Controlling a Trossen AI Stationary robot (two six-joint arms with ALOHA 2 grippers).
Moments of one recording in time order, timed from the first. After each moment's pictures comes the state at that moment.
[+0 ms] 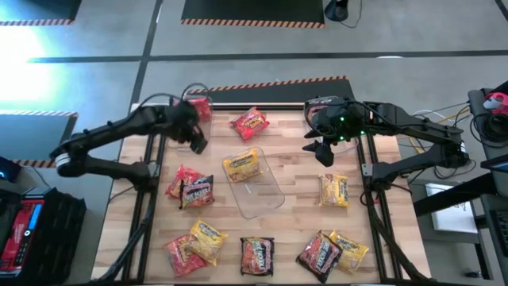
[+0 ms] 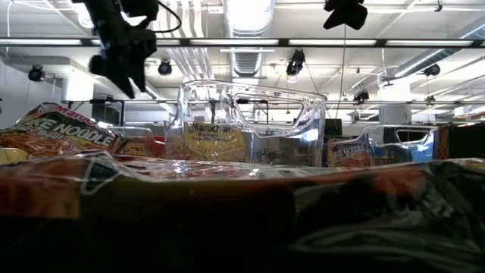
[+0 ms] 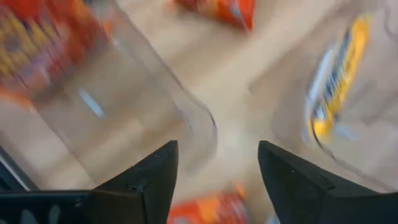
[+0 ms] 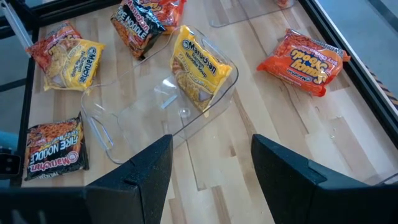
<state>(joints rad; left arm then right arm) 0.45 1.12 1.06 -1.06 -0.05 -0.45 -0.21 1.18 1.39 -0.96 -0.13 0.11</state>
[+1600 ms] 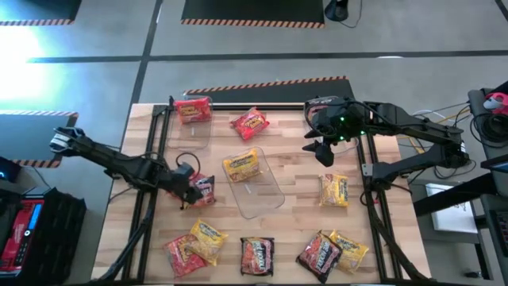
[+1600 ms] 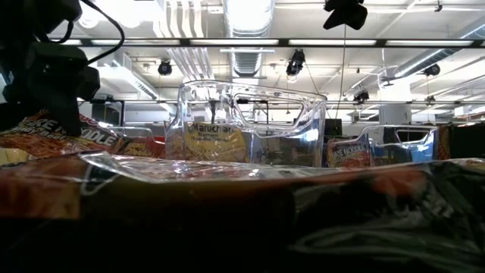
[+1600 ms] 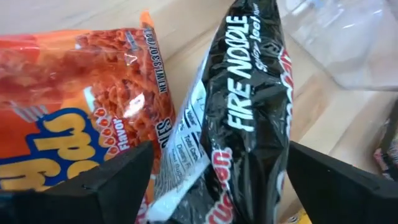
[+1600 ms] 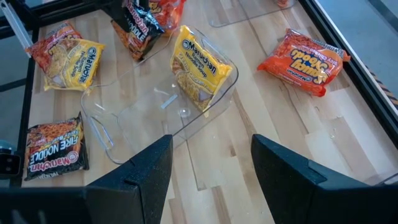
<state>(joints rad) -0.31 0.87 0.42 -0.57 -0.15 -1.25 -0.21 1.18 1.39 -0.96 -0.13 0.11</state>
